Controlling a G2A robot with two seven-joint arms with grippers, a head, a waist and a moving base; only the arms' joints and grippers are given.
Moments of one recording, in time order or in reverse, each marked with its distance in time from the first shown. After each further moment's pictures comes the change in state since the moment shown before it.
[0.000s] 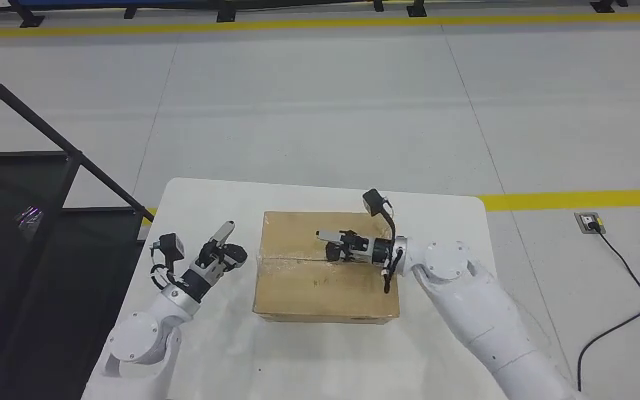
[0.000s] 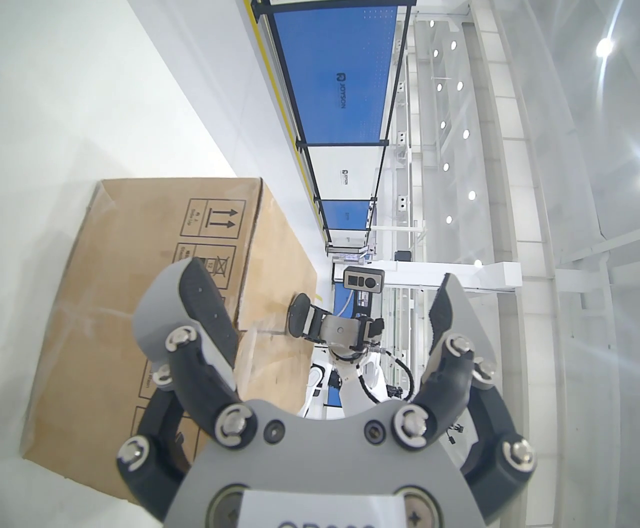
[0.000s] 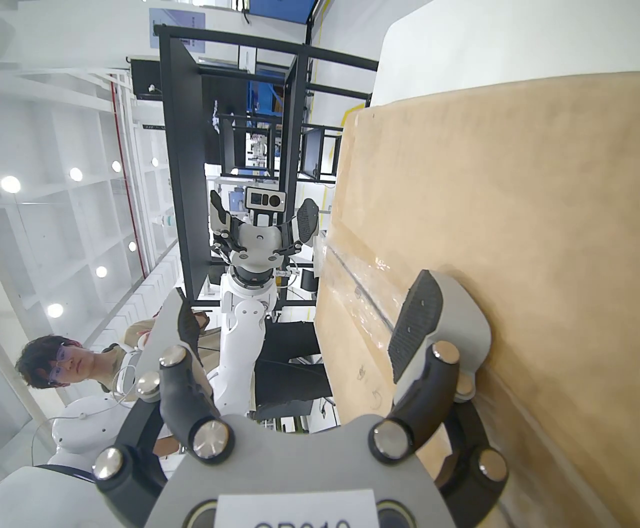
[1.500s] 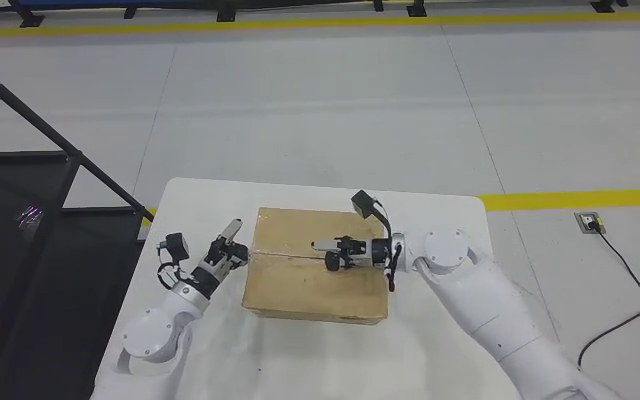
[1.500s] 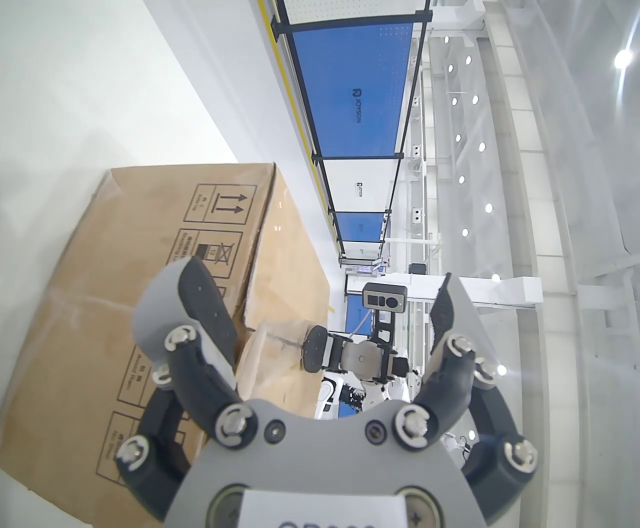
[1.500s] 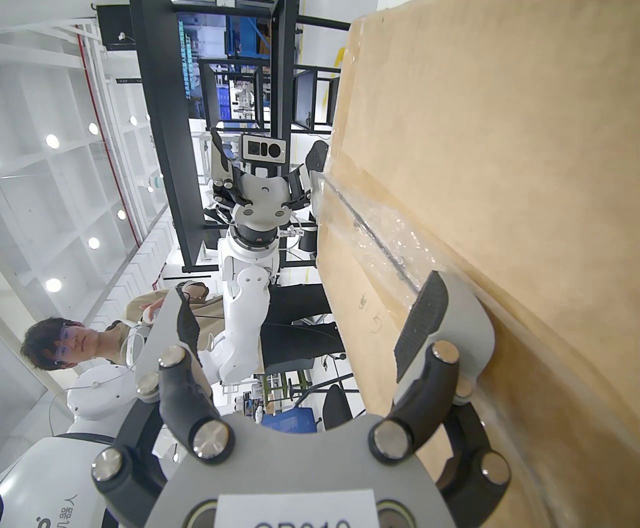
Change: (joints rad) left arm -0.011 -0.022 0.045 -0.010 0.065 0.048 0.087; right arm 0.129 0.006 -0.162 0.072 0.110 0.037 0.138
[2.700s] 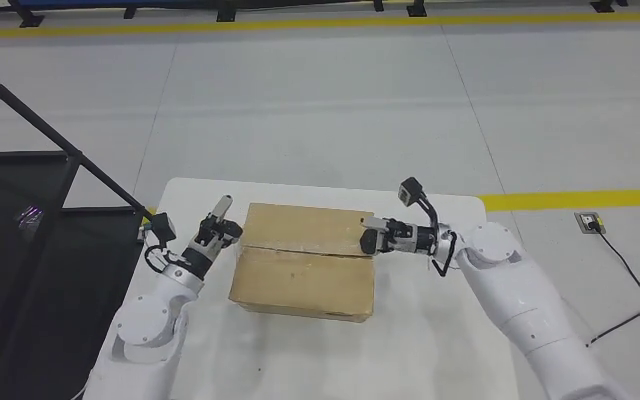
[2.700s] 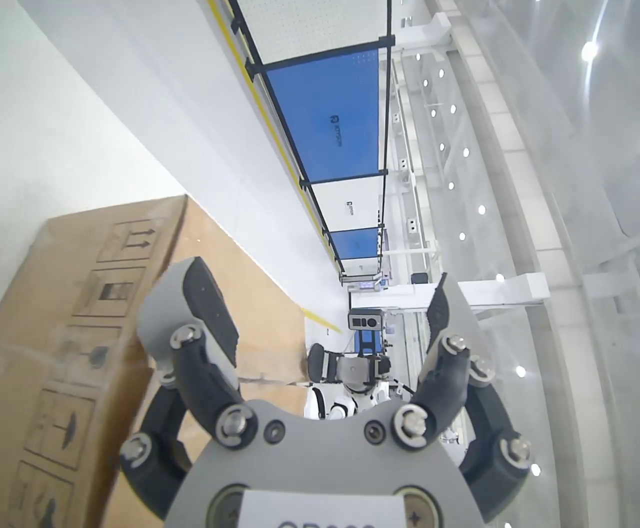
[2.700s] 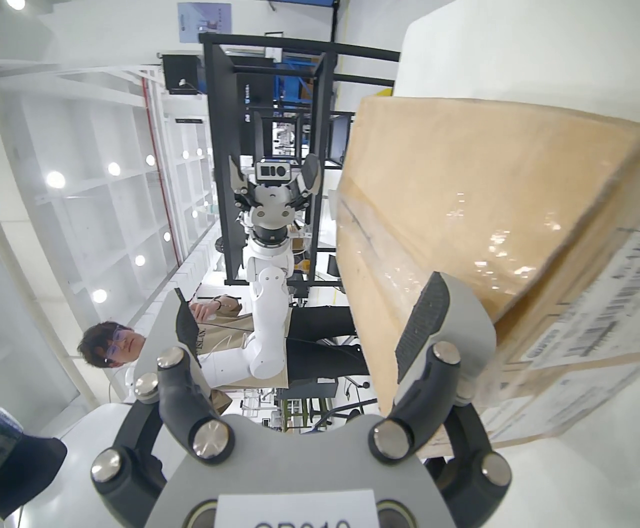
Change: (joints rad) left arm -0.058 -0.008 -0.030 -0.032 0.047 0.013 0.079; right arm 0.005 0.076 0.143 0.129 0.116 -0.068 0.135
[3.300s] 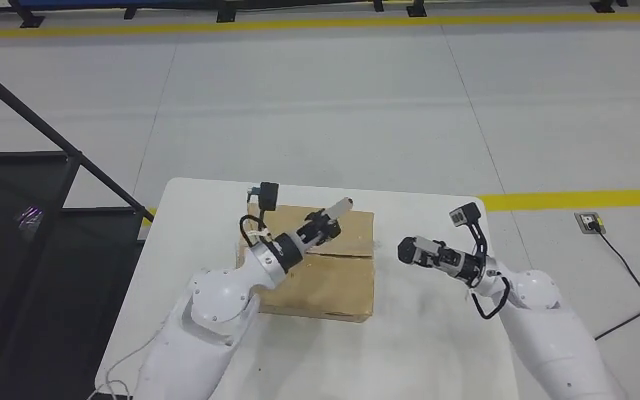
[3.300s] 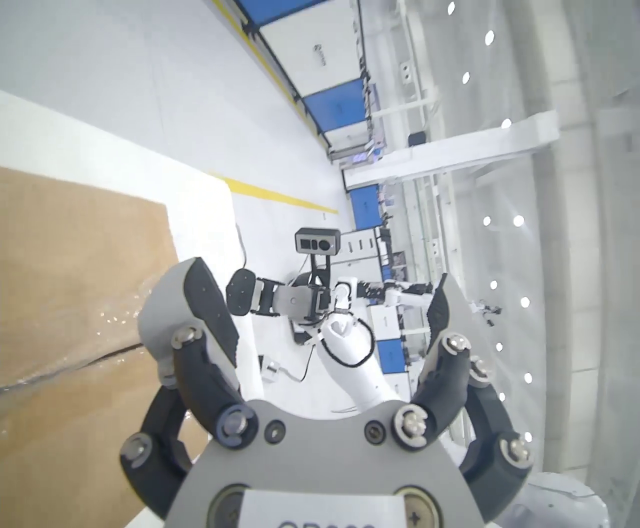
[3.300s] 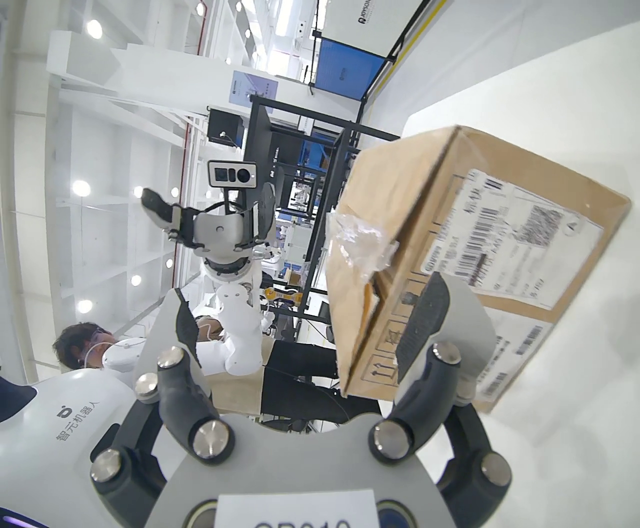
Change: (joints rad) left arm -0.212 -0.040 0.333 -0.089 0.056 0.056 -0.106; right arm -0.287 0.098 0.277 -0.196 0.054 -0.277 -0.013
